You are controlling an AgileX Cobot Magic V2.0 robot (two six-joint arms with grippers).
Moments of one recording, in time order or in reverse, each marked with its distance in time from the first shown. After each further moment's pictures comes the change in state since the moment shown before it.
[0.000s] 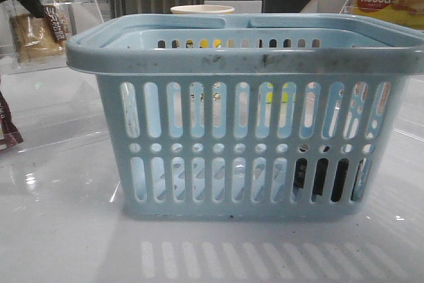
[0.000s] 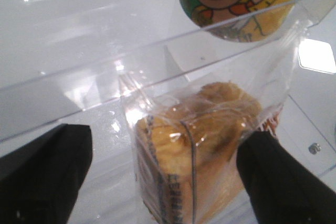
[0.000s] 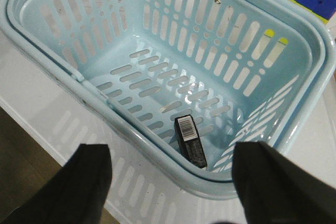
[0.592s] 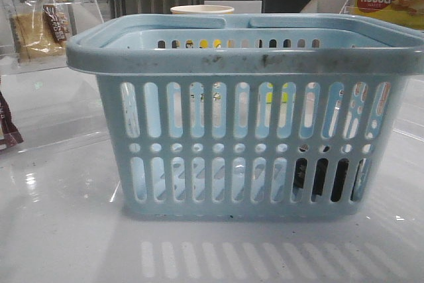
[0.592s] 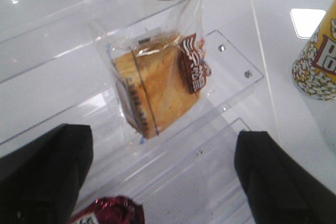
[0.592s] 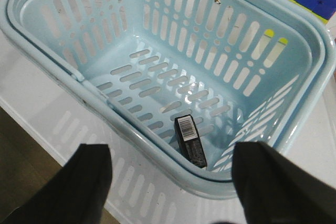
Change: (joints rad) left arm -0.052 -0.277 0.165 0.117 0.138 0.000; right arm 0.000 0.000 0.000 0.000 0.000 0.000
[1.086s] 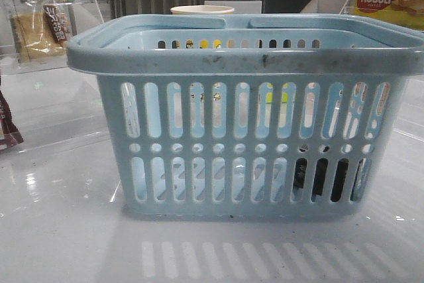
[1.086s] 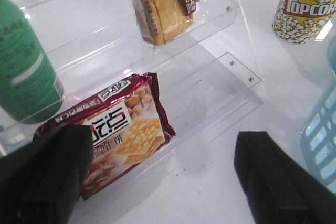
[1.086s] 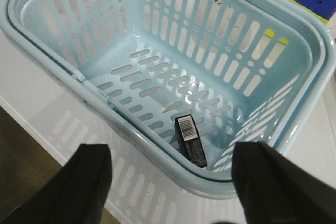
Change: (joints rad) left arm -0.005 -0.573 0.451 0.073 0.067 0.000; right arm 0.000 0.000 0.000 0.000 0.000 0.000
